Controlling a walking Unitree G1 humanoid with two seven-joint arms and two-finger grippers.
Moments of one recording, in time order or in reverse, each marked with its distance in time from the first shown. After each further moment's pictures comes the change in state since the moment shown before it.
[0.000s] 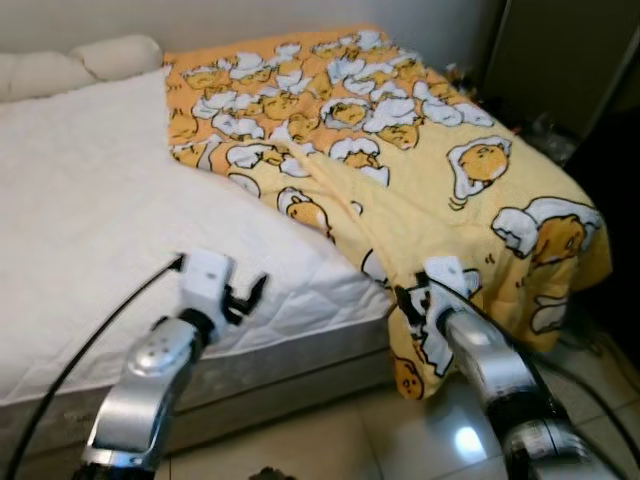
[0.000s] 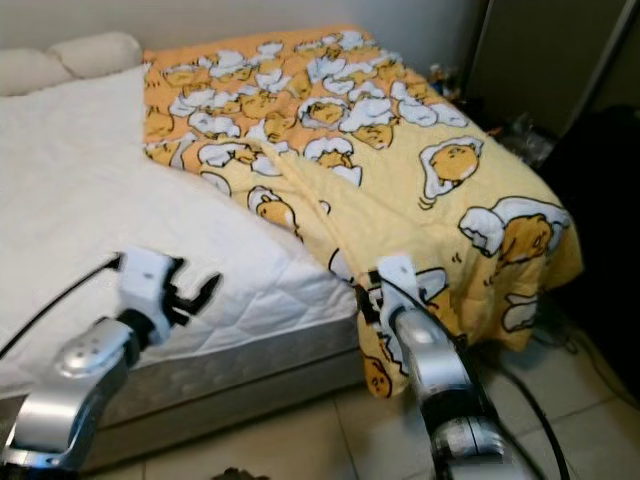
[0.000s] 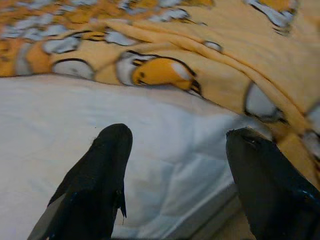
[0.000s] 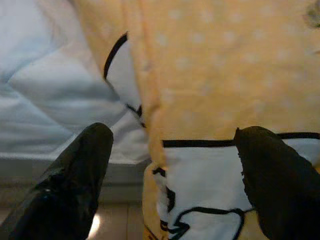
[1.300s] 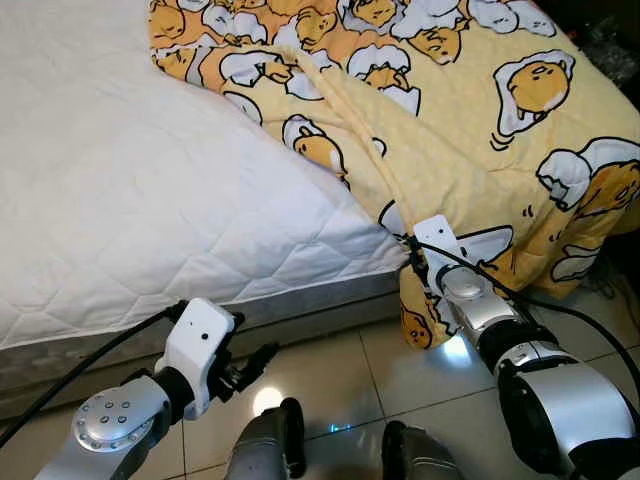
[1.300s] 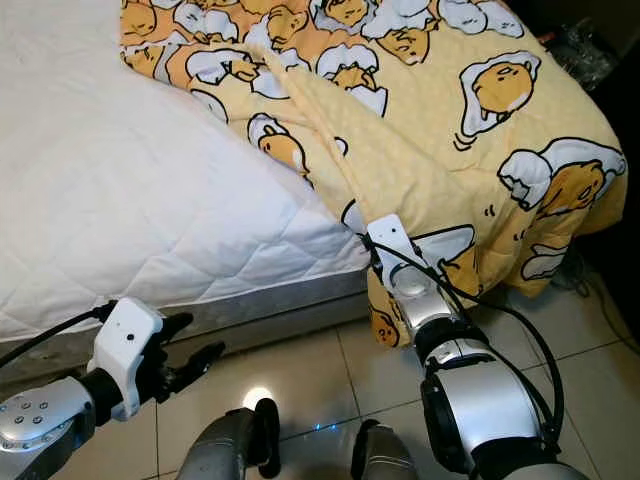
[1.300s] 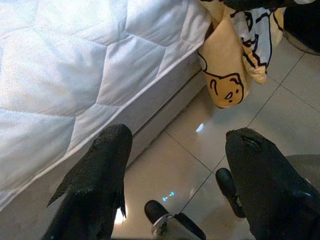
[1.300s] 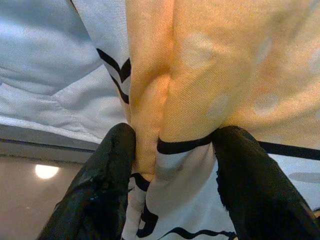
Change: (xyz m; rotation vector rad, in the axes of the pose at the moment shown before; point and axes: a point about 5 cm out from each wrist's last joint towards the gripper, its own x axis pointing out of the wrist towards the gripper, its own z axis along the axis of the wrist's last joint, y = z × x) left arm -0.071 -0.026 0.000 0.037 0.138 -0.186; right arm 0.015 -0.018 0.045 -0.229 -0.049 -0.155
